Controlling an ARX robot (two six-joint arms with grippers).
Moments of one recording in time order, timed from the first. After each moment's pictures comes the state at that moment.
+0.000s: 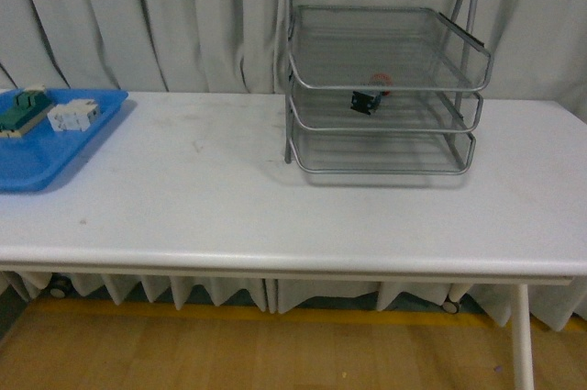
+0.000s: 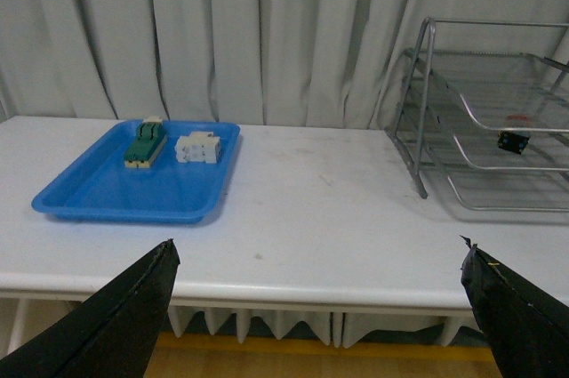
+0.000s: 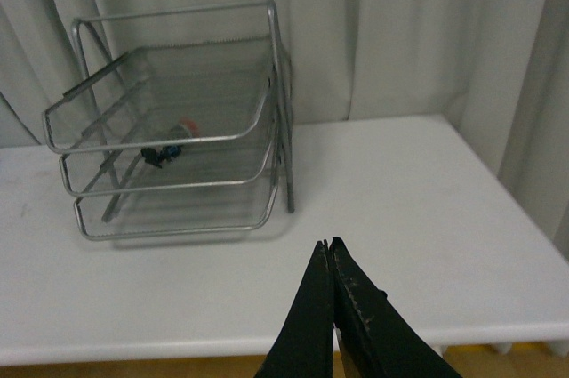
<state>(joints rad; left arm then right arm) 0.00 0.01 0.01 0.00 0.00 -0.01 -0.24 1.14 0.17 0.95 -0.26 0.04</state>
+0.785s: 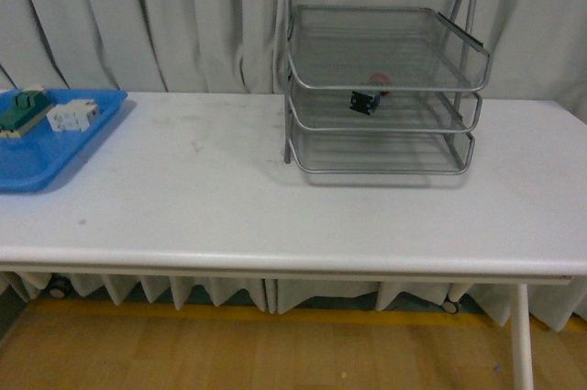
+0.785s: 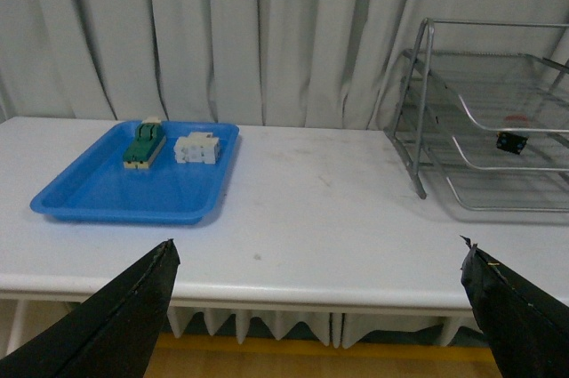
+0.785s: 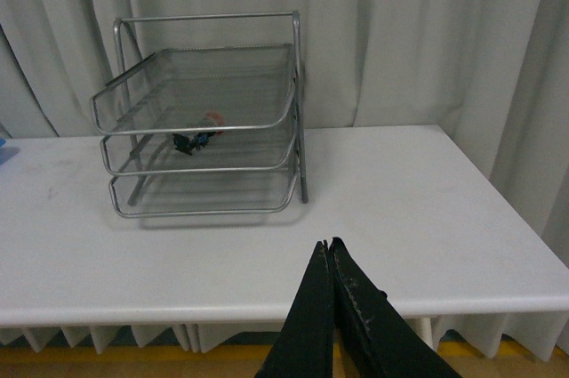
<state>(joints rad) 0.00 0.01 0.01 0.00 0.00 -0.01 0.00 0.52 0.01 0.51 0.00 0.01</state>
